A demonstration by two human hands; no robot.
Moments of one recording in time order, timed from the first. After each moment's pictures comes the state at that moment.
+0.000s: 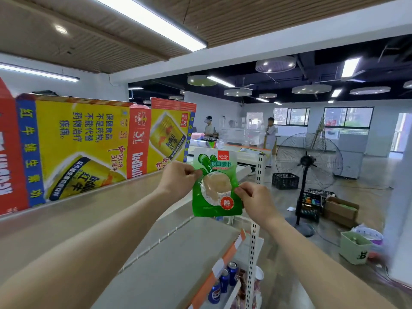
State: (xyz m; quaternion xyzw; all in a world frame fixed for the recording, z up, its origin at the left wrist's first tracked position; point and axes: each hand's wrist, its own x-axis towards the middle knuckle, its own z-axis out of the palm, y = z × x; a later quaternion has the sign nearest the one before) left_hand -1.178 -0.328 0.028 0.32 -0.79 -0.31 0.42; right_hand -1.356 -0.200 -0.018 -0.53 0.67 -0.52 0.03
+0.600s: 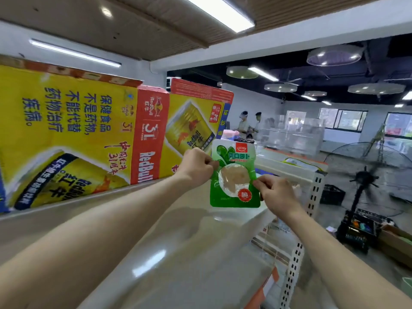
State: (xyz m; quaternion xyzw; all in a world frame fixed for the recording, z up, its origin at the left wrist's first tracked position) left_hand -1.257 -0.509 0.040 0.39 -0.80 -0.21 0.41; right_hand -1.458 -0.405 0.001 -0.58 0.66 -0.47 0.03
